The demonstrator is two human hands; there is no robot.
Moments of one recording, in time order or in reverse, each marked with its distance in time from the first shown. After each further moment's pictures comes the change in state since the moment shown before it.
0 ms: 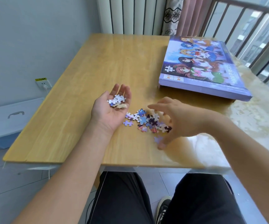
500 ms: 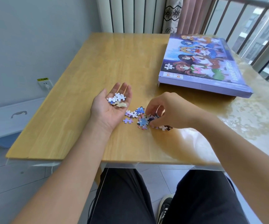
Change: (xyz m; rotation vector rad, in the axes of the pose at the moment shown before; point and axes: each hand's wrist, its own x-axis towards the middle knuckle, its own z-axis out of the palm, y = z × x) left_hand 0.001 0.001 -0.003 0.032 -0.004 0.012; right_hand 0.021 -0.005 0.010 0.171 0.281 -0.116
